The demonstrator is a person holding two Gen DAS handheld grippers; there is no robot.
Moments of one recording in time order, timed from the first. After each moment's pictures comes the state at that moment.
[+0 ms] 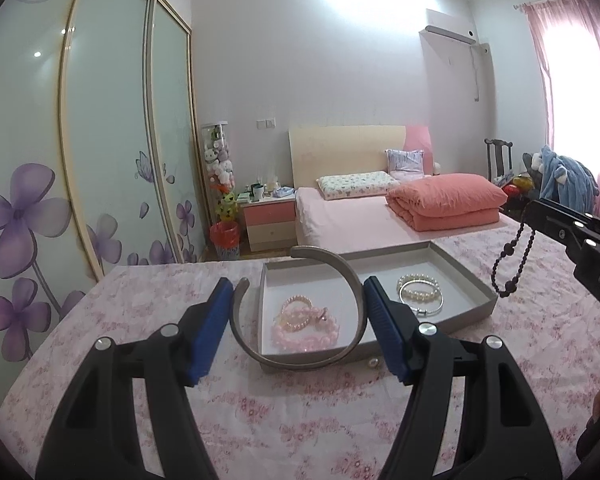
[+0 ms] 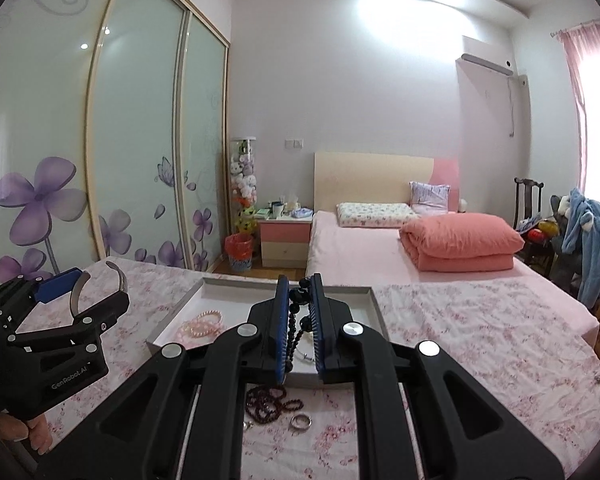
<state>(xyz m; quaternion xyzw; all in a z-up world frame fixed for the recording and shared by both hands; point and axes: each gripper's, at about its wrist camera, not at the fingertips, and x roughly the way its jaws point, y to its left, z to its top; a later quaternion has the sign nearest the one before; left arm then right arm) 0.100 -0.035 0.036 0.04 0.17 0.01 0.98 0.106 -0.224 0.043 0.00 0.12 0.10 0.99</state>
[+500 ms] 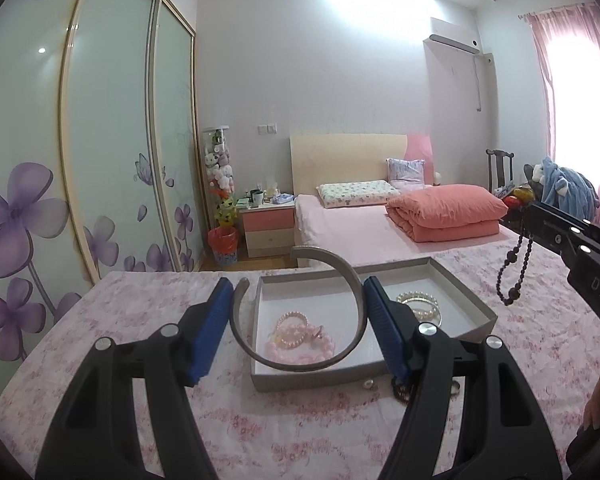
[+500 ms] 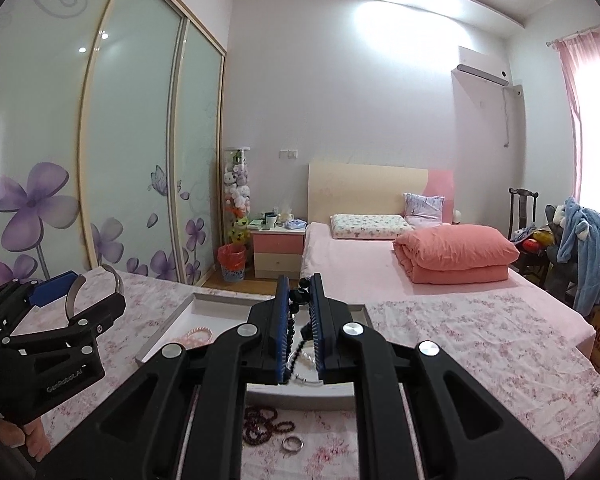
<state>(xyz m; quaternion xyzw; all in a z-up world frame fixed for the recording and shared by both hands) 0.116 -0.036 0.043 0.03 0.16 0.01 0.99 0.120 -0.223 0.048 -0.01 0.10 0.08 0.99</state>
